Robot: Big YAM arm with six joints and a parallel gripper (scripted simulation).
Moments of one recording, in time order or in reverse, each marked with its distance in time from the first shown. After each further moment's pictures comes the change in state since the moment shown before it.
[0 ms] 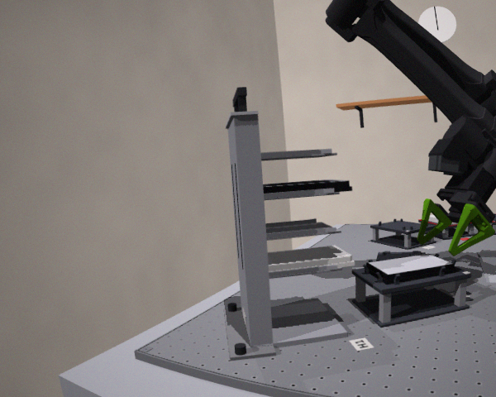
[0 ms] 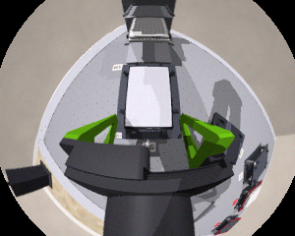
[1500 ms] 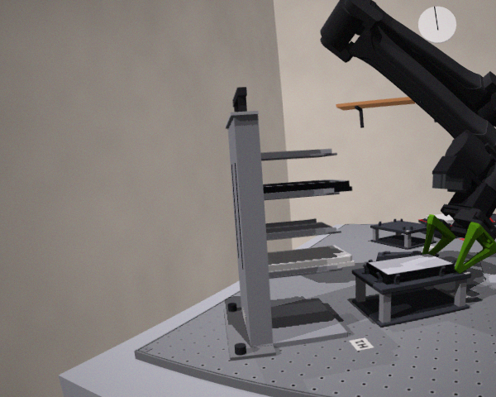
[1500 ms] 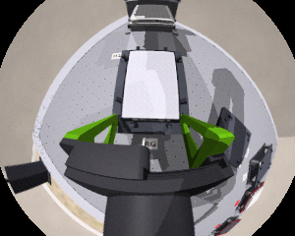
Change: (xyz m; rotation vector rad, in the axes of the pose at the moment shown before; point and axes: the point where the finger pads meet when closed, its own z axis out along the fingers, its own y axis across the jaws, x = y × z) arm 0.028 0.003 0.014 -0.014 0.035 -0.014
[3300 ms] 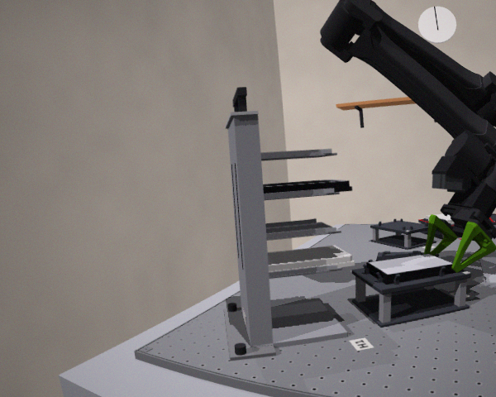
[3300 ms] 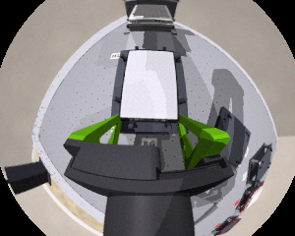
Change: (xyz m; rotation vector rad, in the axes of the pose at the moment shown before) arm 0.000 -0.002 0.000 0.007 0.002 0.001
